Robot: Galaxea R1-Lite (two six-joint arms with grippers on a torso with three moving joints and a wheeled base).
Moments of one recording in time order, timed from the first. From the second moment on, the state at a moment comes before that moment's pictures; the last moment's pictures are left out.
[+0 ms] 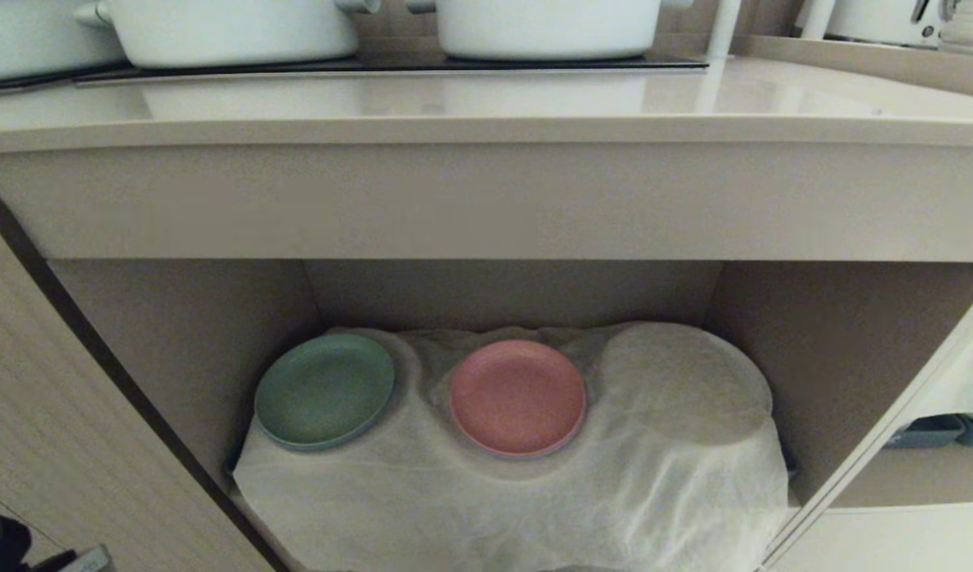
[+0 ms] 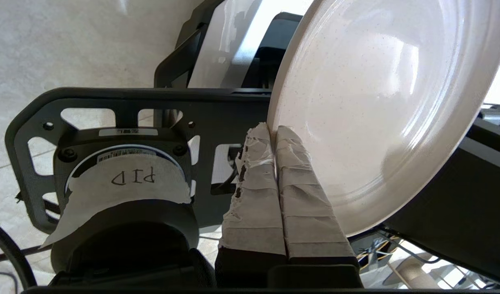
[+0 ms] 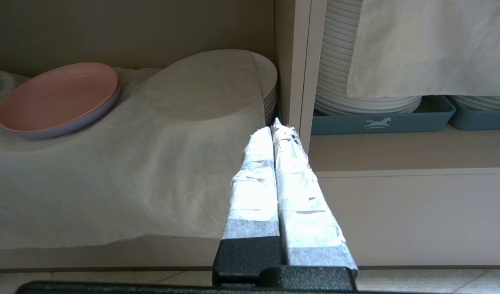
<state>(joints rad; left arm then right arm) -0.06 1.08 -0.42 0.67 -0.33 -0.29 0.00 0.00 0.00 0.00 -0.03 0.05</state>
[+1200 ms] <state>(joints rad) -0.06 1.08 -0.41 0.67 -0.38 -0.30 0.00 0.00 0.00 0.00 -0.03 0.05</state>
